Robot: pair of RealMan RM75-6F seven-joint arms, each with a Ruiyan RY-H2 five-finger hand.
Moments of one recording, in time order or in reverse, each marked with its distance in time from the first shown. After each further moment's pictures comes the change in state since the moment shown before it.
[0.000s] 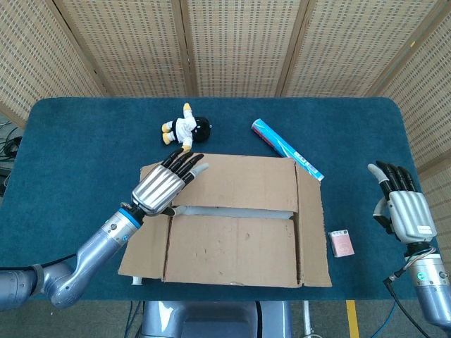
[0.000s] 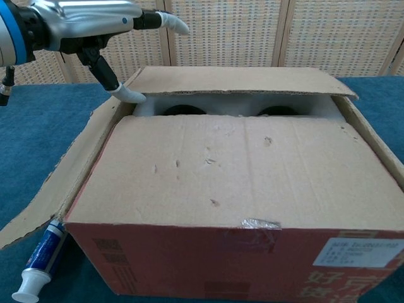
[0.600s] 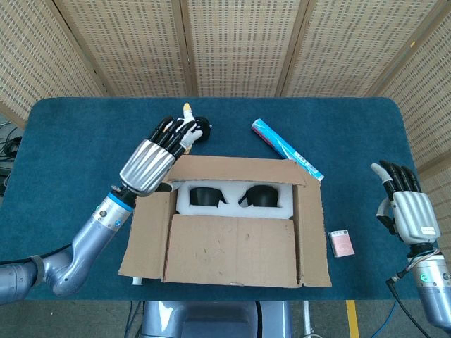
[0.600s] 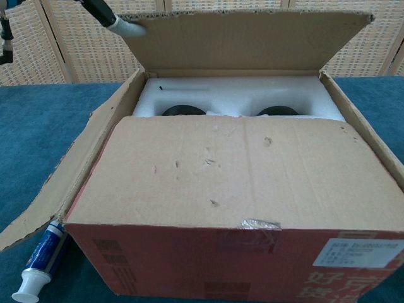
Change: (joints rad) left arm 0.019 -0.020 -0.112 0.094 0.064 0.108 -0.064; right arm -0.012 0.011 0.003 -0.007 -0.004 0.013 0.010
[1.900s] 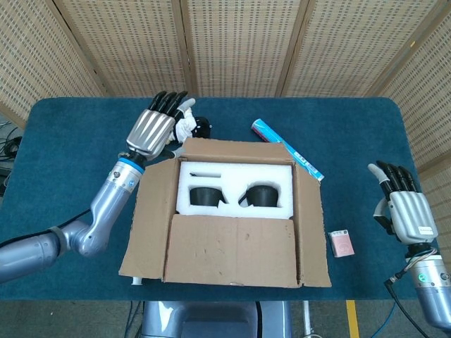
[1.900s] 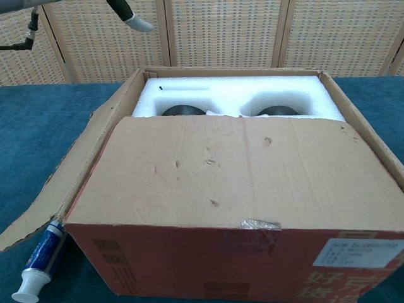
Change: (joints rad) left arm -0.117 -0.051 -0.107 0.203 -0.313 -0.222 -0.005; right arm 0.004 0.006 0.001 -0.023 0.002 -0.010 -0.023
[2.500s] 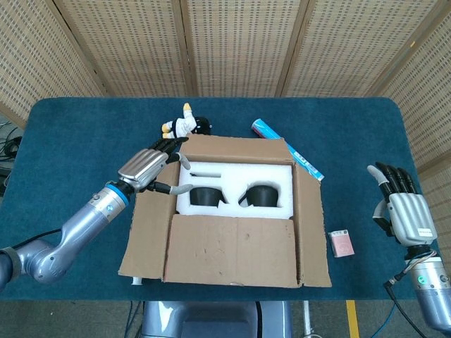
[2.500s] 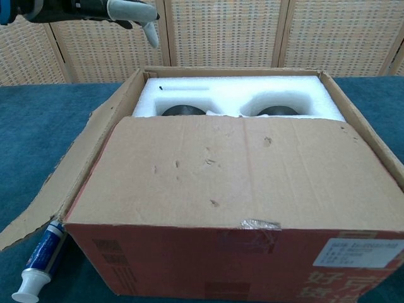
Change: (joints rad) left arm 0.106 0.229 0.032 -0.269 0.037 -0.256 -0.370; right arm -0.008 -0.002 -0.006 -0.006 -0.012 0.010 0.003
